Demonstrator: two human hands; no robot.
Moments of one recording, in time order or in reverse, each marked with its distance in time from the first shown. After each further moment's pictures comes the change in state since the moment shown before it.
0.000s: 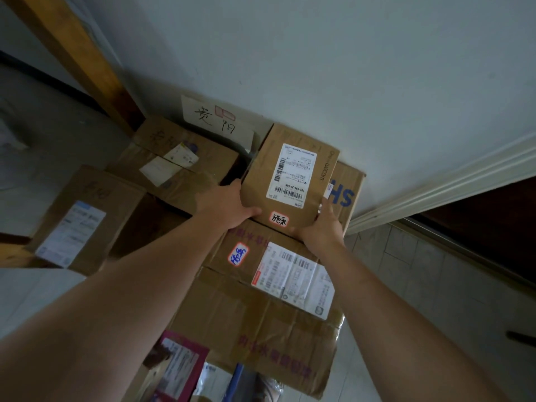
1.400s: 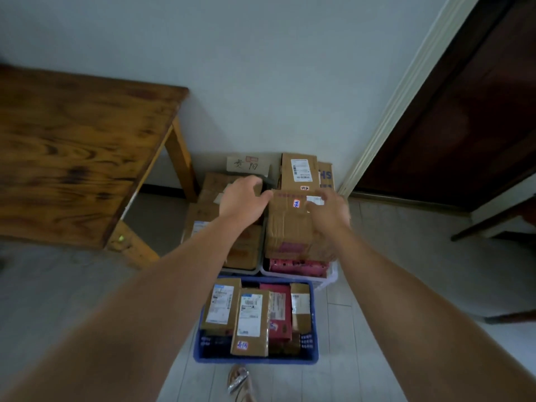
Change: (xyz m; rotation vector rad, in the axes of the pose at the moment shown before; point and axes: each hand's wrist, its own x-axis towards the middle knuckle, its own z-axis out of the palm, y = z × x) left_hand -0.372 -0.177 -0.212 -0.369 0.237 0.436; right_hand -0.450 -0.125 0.061 0.210 0.444 -0.143
